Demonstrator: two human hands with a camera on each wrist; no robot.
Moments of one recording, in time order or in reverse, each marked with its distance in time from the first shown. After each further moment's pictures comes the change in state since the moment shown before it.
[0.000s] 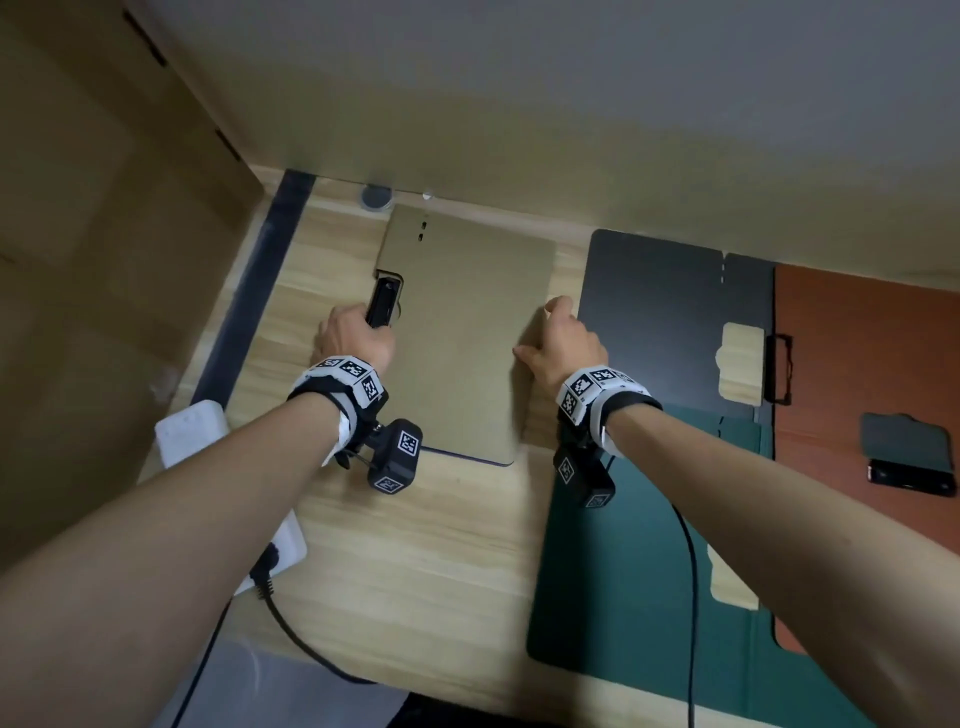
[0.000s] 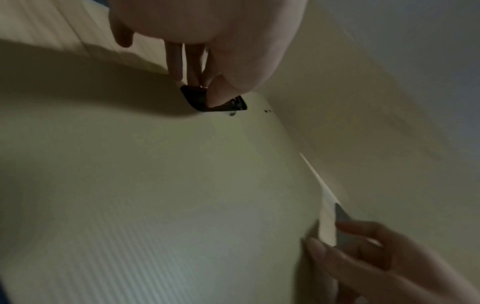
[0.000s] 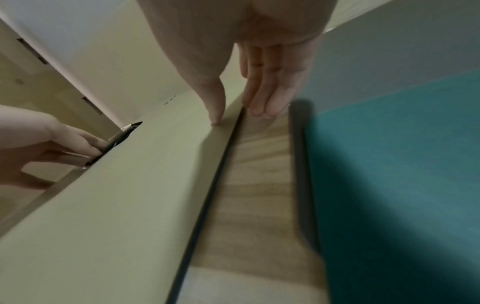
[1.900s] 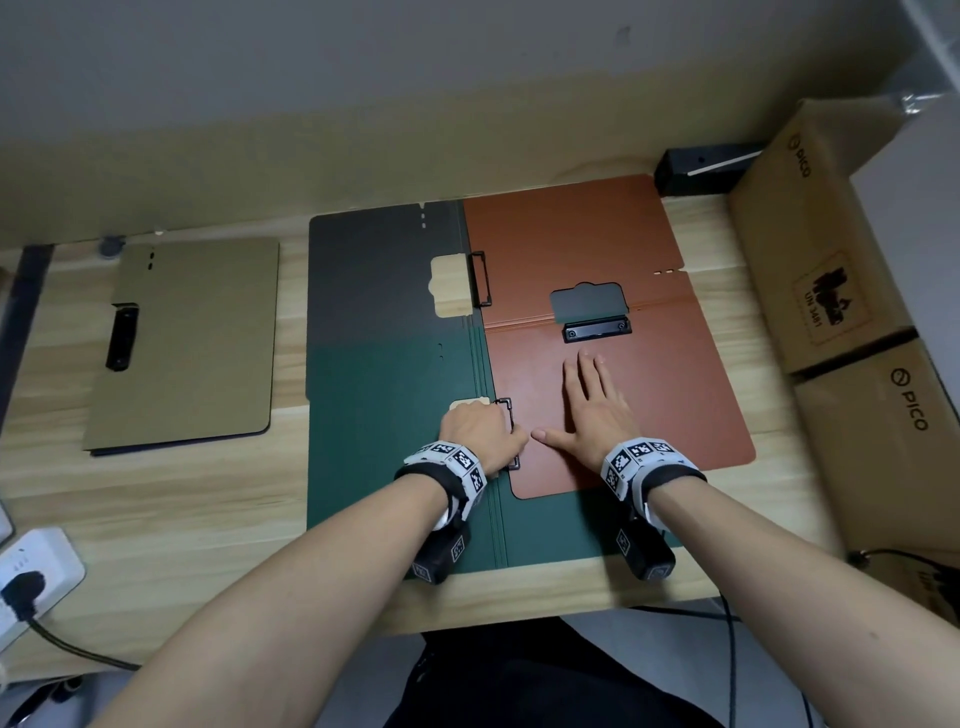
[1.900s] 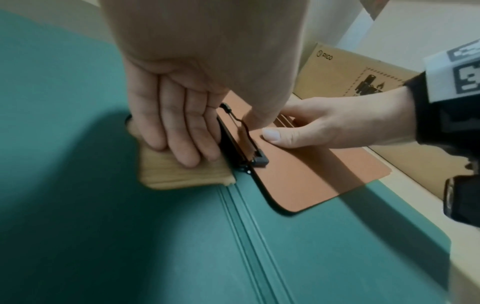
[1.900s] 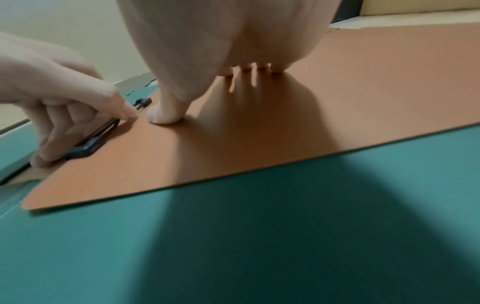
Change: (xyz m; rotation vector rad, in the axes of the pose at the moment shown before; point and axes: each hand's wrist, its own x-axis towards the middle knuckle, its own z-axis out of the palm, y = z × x) left_hand -0.397 0.171 0.214 0.642 -0.447 0.880; right_hand -0.196 0.398 -0.038 -0.194 0.024 0.028
